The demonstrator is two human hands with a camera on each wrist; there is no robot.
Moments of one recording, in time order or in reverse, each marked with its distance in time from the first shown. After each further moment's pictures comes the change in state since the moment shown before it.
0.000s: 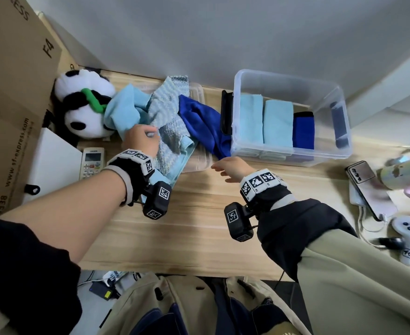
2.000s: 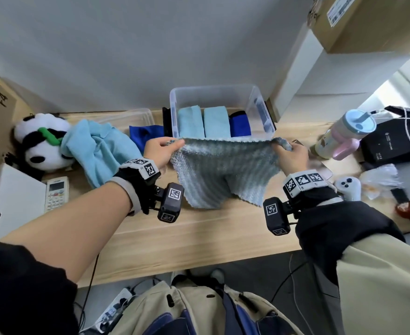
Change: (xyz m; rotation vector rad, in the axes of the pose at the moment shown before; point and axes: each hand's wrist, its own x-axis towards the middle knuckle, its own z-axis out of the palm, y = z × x) left_hand -0.118 0.120 0.042 -0.522 -0.411 0.088; right_hand -0.101 0.139 -0.173 0.371 0.874 -0.284
